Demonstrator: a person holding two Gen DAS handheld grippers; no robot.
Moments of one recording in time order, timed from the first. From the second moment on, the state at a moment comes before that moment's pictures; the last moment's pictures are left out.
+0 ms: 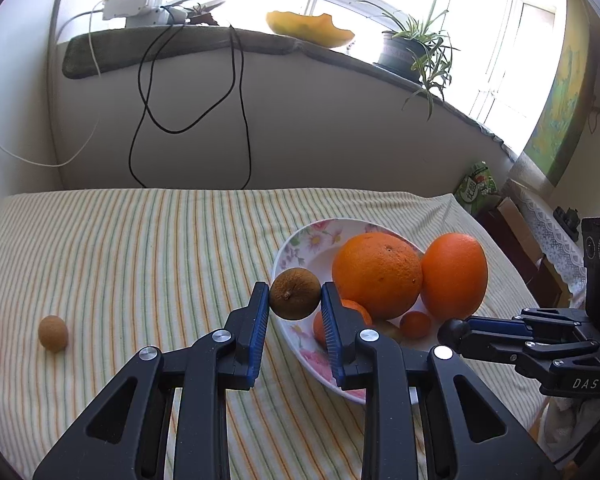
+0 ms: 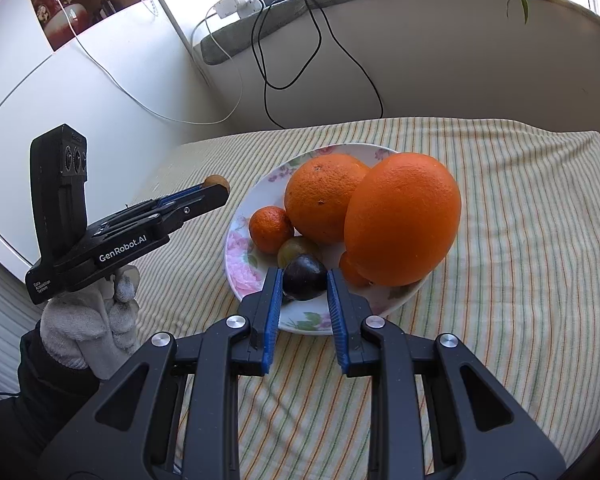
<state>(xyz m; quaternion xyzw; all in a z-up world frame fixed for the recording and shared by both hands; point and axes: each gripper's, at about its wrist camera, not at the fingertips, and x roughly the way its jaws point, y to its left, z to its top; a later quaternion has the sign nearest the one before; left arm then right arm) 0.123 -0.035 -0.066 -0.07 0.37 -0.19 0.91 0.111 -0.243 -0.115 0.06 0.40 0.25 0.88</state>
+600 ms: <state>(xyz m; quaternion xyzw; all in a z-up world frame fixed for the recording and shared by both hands) 0.135 -0.055 -0.067 -0.05 0.37 -0.20 0.90 0.118 -0.245 -0.119 0.06 0.41 0.25 0.88</state>
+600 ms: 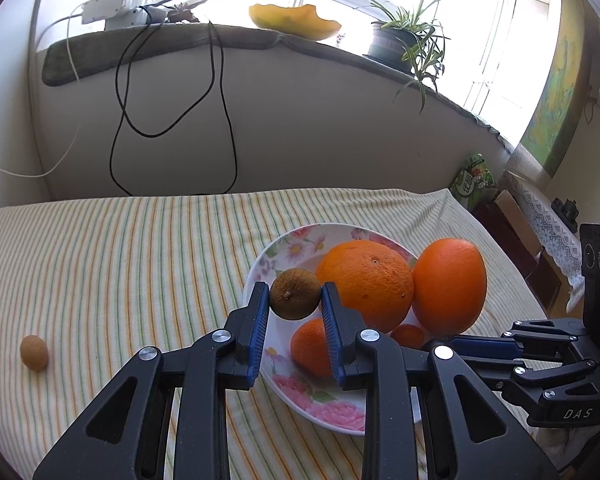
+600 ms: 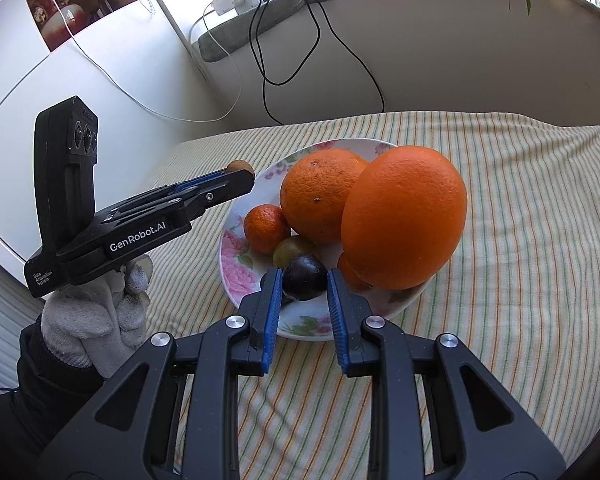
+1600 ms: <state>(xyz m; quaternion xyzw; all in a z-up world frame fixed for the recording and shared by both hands) 0.115 -0.034 -0.056 -0.06 0.36 -0.18 0.91 0.102 -0.233 -0.105 0.04 0.38 0.25 0.89</state>
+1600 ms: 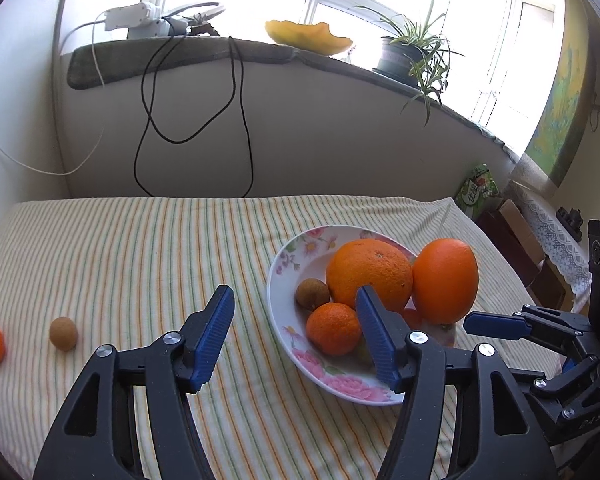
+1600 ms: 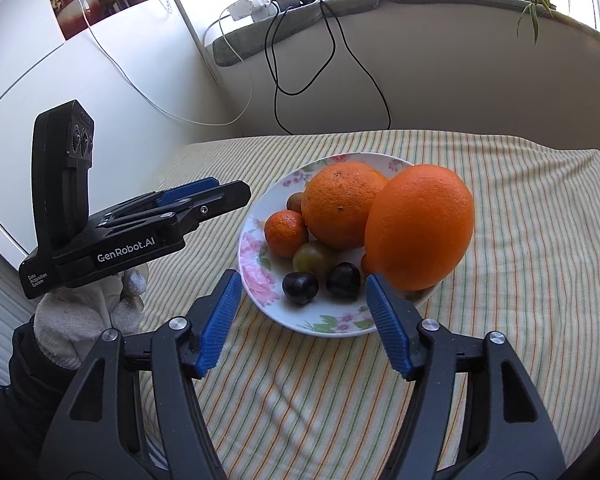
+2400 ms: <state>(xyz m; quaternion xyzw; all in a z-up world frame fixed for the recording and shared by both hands) 0.093 0.006 -0.048 -0.05 0.36 -0.11 0.93 0.093 -0.196 -0.089 -0.01 0.37 0.27 0.89</state>
